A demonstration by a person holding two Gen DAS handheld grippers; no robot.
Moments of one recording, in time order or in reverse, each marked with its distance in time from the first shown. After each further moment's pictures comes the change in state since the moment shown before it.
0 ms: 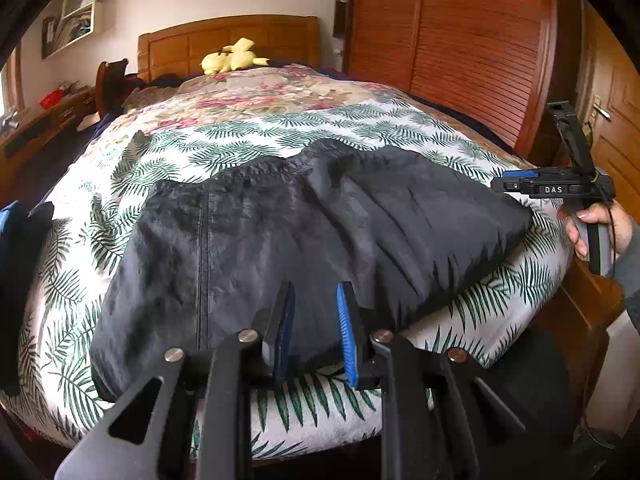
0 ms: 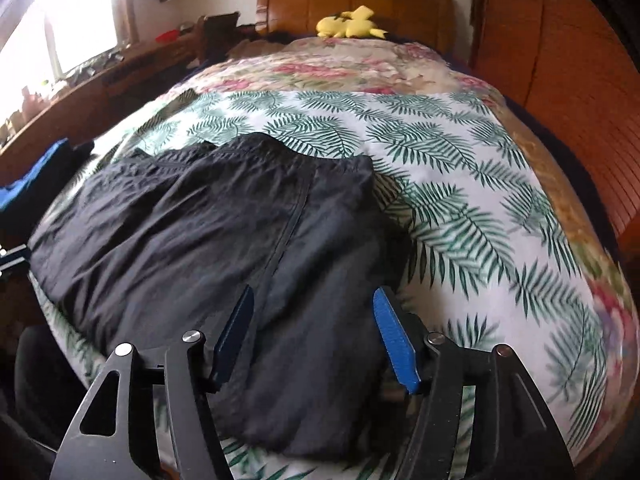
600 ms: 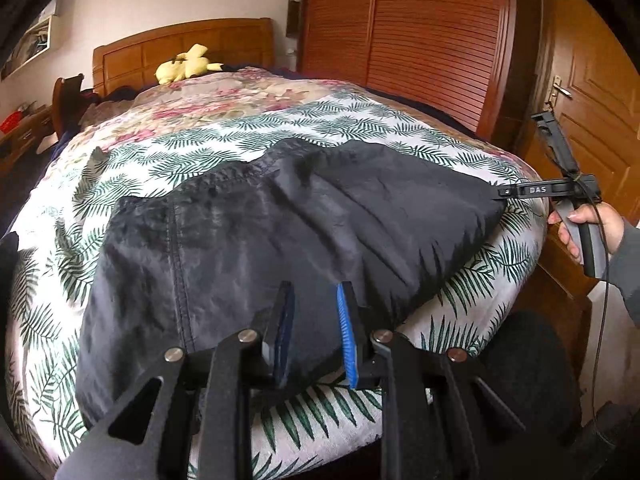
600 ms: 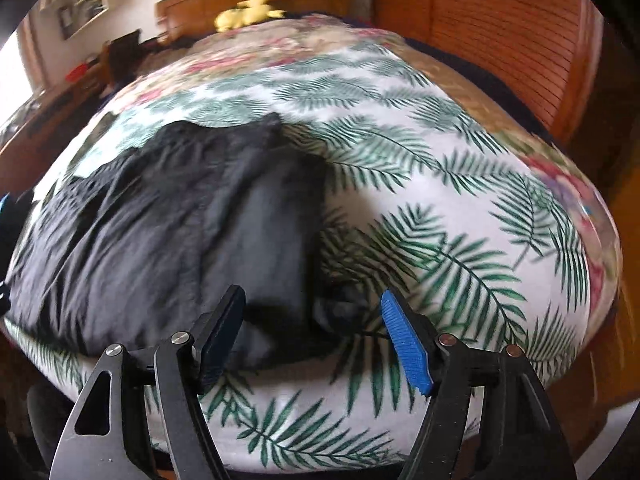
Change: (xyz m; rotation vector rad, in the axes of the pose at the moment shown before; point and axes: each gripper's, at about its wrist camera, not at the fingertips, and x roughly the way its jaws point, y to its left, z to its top) left arm 0.014 0.009 0.005 0.100 0.002 -0.146; right arm -0.020 -0.020 -0.054 0.305 0.066 -0.207
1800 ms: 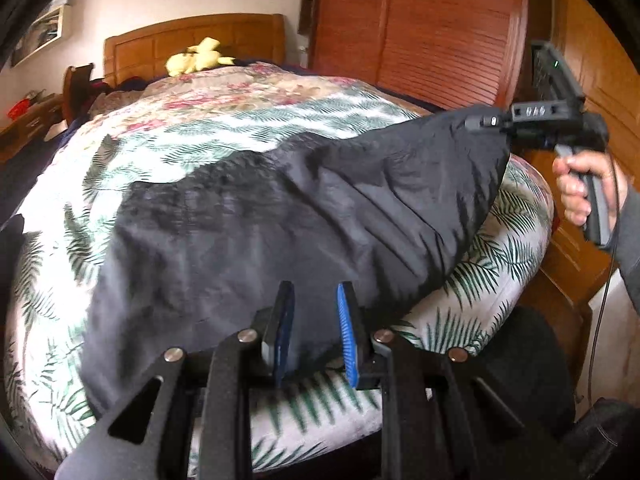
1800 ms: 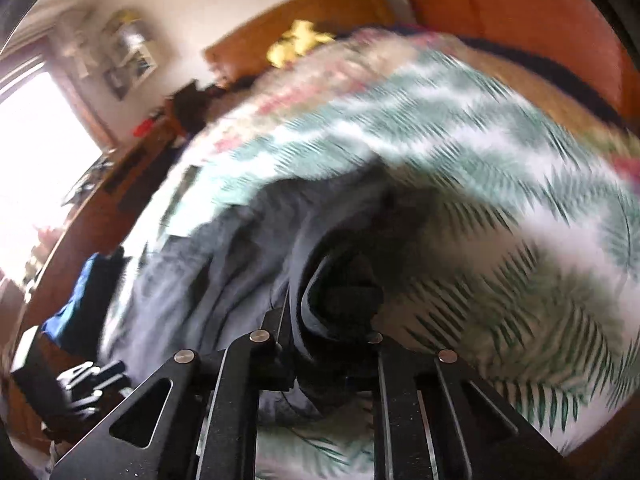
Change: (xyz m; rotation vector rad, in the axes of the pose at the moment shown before) left arm -0.015 0.012 -0.011 -0.055 -0.001 0.032; right arm -0.026 0.047 0.051 0.076 -0.104 0.396
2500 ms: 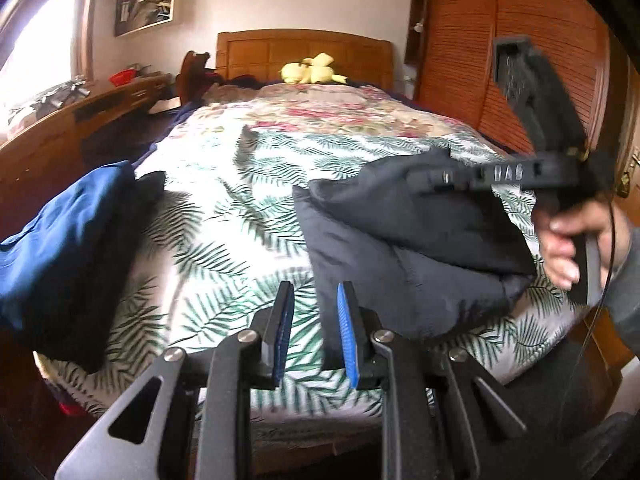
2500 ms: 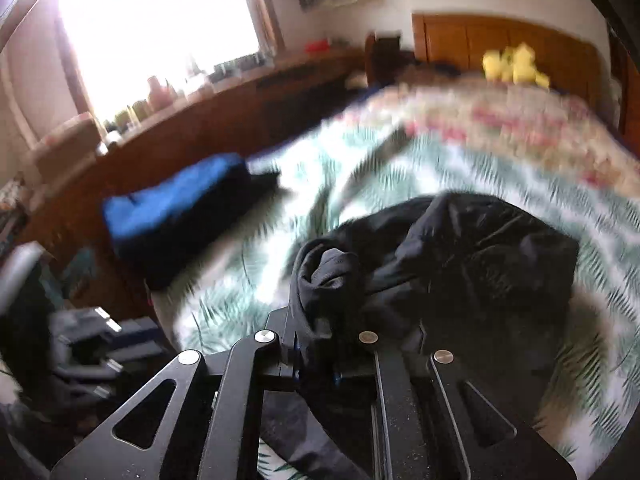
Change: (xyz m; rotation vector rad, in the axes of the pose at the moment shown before) left arm -0.105 0.116 -0.038 -0.199 -0.079 0.282; right arm 0.132 0.305 -0.033 -0.529 0.170 0.294
